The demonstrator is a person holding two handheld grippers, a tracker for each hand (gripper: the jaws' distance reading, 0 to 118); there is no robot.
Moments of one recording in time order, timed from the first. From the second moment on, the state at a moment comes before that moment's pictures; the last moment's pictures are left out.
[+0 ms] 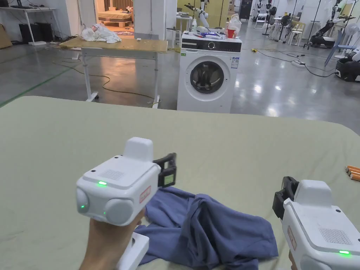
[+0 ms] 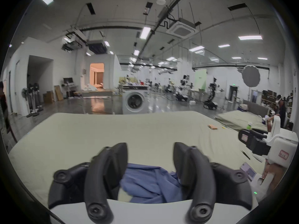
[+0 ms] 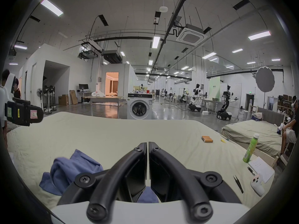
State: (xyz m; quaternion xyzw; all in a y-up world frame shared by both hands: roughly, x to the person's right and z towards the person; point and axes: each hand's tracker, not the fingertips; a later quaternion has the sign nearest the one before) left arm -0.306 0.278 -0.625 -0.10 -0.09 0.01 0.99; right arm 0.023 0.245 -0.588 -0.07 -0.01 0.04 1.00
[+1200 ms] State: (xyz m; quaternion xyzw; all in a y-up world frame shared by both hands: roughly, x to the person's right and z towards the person) left arm -0.368 0.131 -0.622 -0.52 -0.05 0.08 0.85; right arm 0.022 0.220 -0.601 -0.12 0.00 0.05 0.99
